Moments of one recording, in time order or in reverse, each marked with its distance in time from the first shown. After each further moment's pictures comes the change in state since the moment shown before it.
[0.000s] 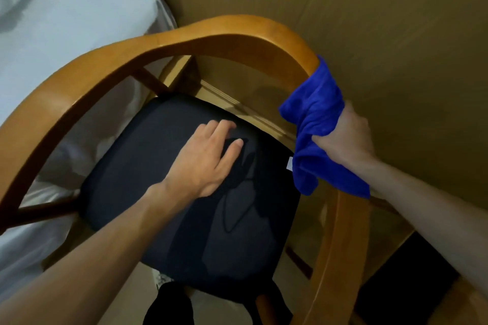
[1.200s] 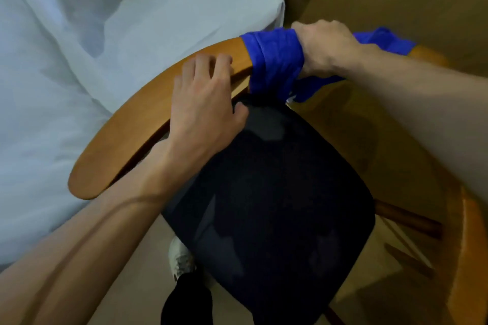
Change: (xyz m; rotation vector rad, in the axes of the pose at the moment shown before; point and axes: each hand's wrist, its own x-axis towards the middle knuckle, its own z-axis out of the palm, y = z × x) left_hand -0.033 -0.137 -0.115 0.295 0.468 -0.361; right_hand 0.085 -0.327 0.098 -0.815 -0.191 -0.806
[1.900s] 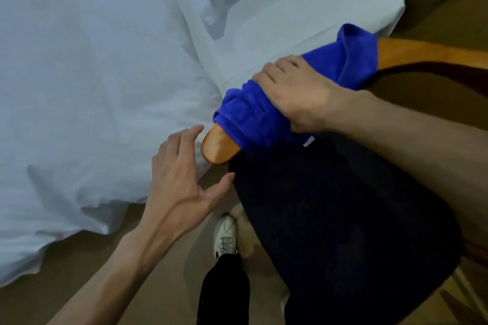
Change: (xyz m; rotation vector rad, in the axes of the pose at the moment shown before) left_hand -0.176 -0.153 -0.048 -0.170 -0.060 -0.381; right_hand -0.021 -0.232 -0.002 -0.294 0.165 -0.683
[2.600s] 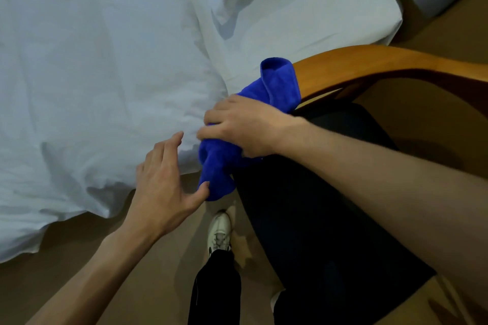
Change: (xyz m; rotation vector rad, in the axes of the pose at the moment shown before) left_hand -0.039 -0.021 -0.011 0.042 -0.060 -0.114; right_hand 0.021 -0.079 -0.012 0.077 0.103 -0.472
